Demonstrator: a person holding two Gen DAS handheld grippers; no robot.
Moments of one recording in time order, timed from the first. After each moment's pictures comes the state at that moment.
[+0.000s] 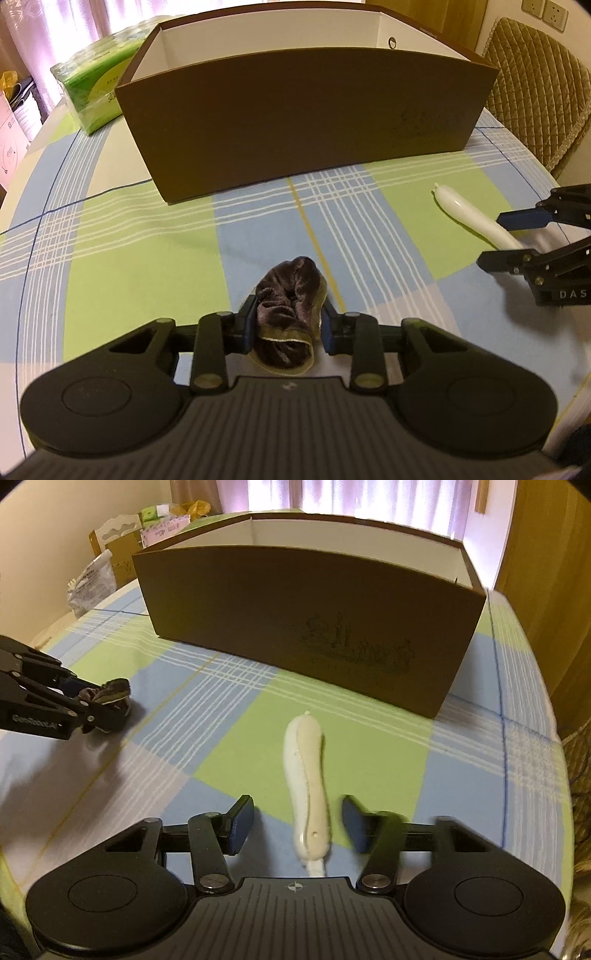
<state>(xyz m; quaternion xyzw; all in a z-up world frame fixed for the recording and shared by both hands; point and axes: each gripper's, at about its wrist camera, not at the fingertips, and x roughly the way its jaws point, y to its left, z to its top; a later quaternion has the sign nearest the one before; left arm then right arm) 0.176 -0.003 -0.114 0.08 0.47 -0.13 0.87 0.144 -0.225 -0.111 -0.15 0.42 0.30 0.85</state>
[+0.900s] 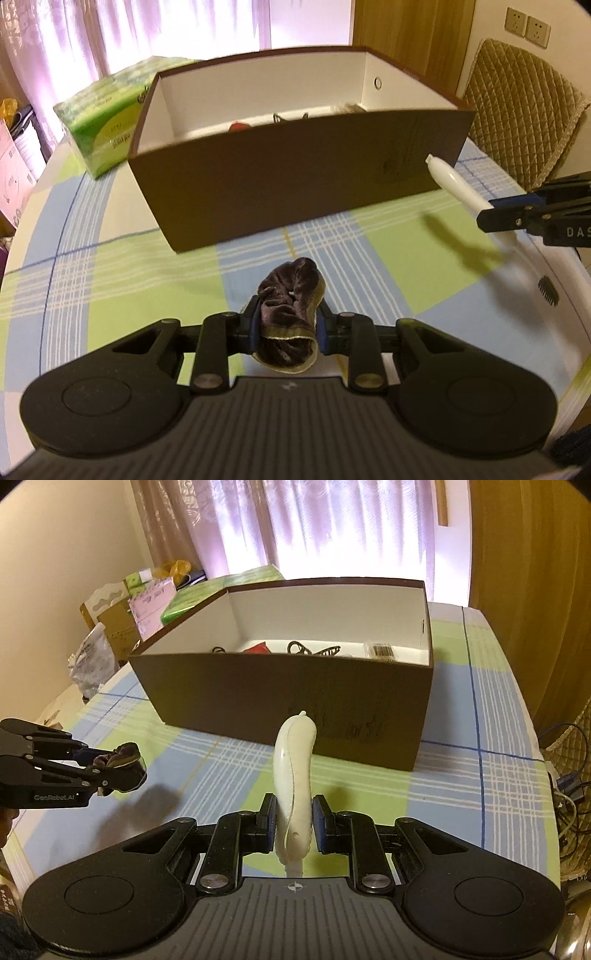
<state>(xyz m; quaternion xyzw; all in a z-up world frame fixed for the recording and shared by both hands) 0.173 -0.004 -0.070 0.09 0.43 -0.15 0.89 0.159 -0.243 -0.059 -0.04 0.39 0.30 0.87</state>
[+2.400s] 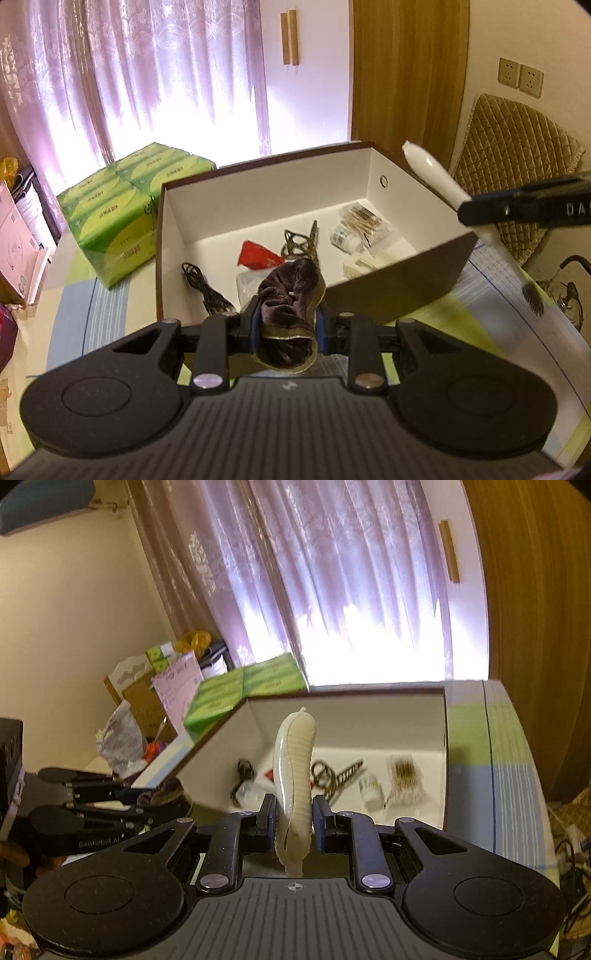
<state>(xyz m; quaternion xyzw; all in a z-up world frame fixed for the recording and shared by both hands) 0.232 -0.008 -0.003 0.09 0.34 -0.16 0.92 0.215 -0.231 0.025 0.04 0.31 0.34 0.89</state>
